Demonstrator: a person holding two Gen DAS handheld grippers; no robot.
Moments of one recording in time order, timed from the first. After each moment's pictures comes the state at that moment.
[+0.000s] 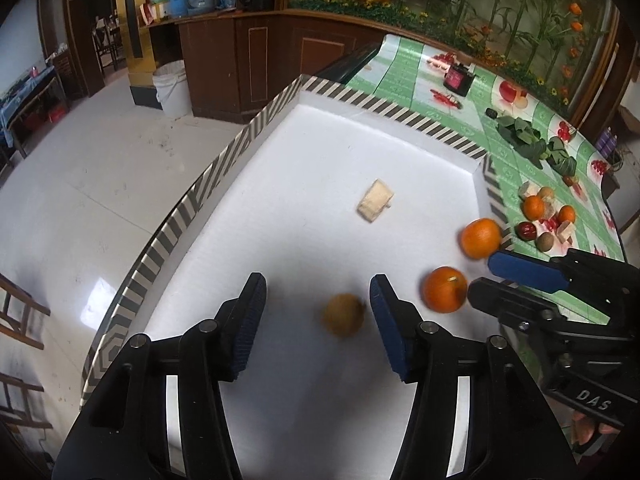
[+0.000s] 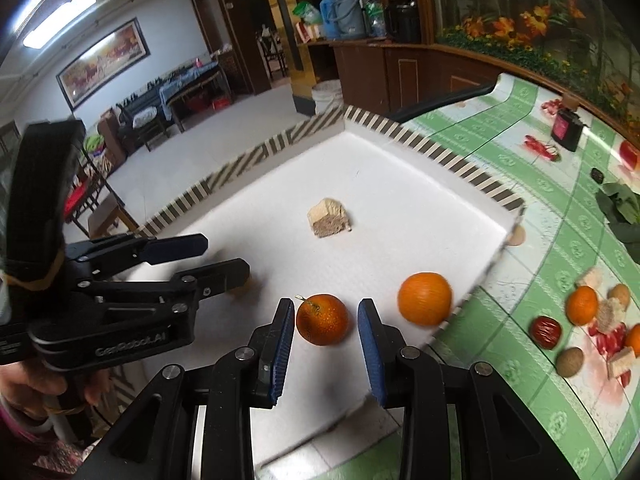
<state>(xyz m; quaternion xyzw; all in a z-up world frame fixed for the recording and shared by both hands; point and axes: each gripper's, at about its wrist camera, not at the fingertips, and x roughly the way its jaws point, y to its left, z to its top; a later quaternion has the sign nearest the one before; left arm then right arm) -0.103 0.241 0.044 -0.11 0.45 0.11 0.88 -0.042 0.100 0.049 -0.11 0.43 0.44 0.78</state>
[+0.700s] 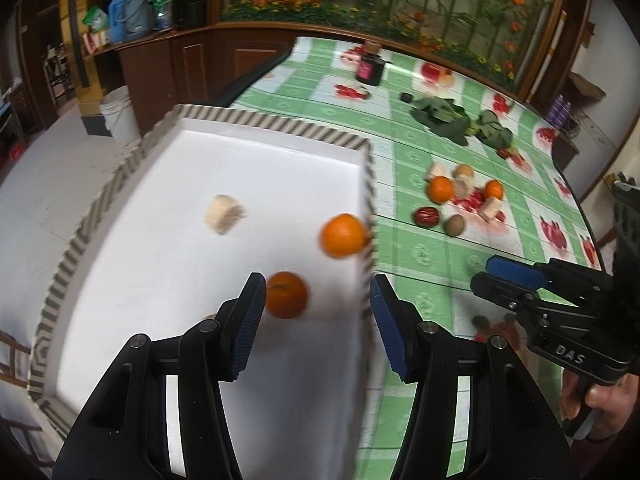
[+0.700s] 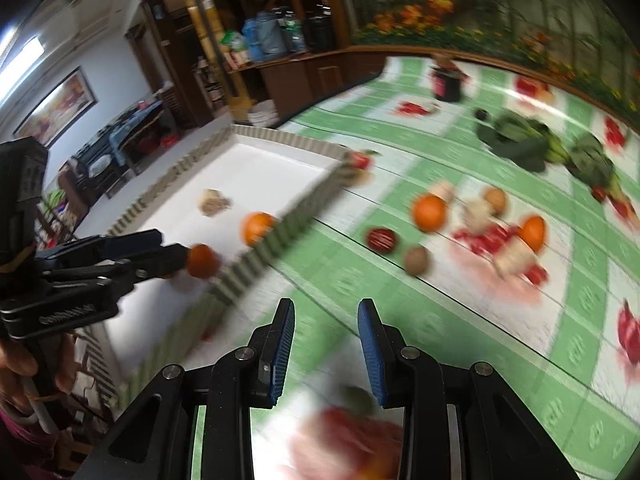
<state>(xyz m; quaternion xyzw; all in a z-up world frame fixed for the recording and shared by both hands) -0.081 0.150 0.061 -0.08 0.44 0.02 0.89 -0.029 -0.027 0.045 -0.05 0.44 0.34 0.83</state>
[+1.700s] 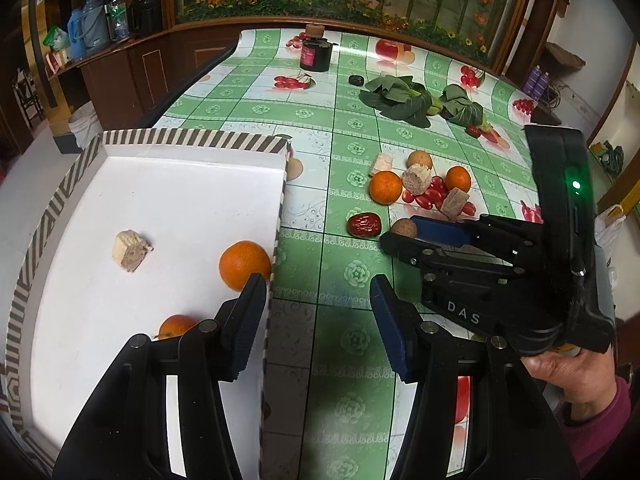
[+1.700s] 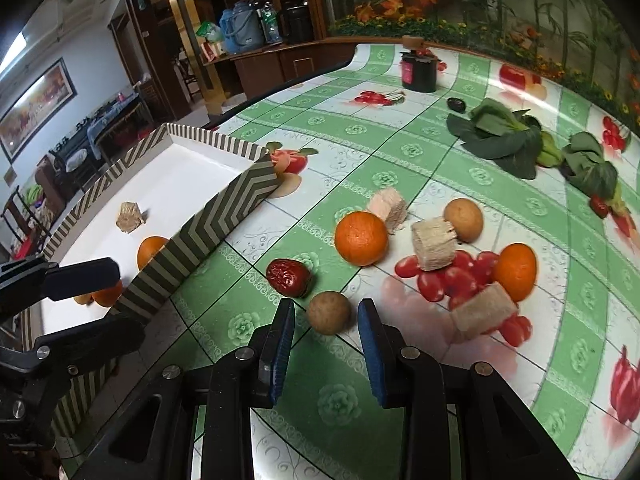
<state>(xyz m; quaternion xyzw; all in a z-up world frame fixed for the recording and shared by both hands) -0.038 0.095 0.055 -0.05 0.46 -0.02 0.89 0.039 -0.027 0.015 -0.08 0.44 0.32 0.84</state>
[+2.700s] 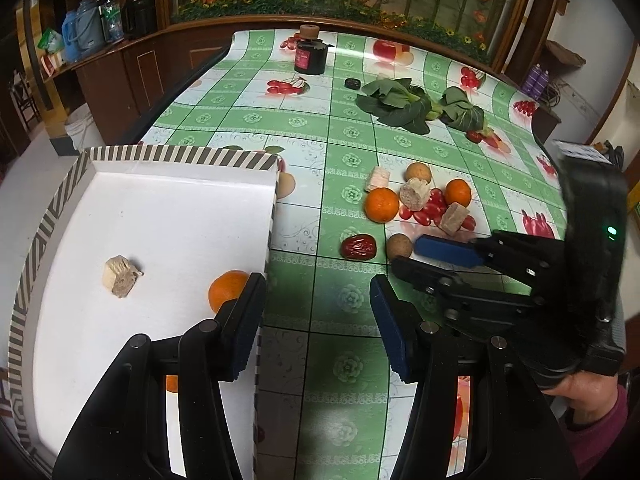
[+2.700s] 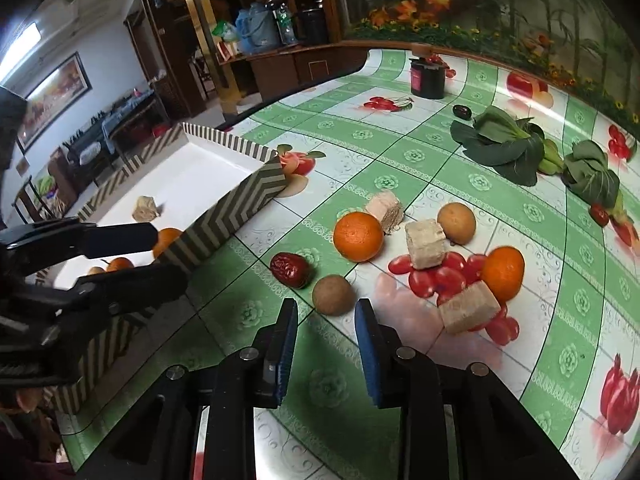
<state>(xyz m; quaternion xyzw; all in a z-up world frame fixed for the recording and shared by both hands) -0.019 0.090 0.061 -0.05 0.46 -0.03 0.88 0.037 -0.037 0.023 -0.09 0.44 0.34 0.83</state>
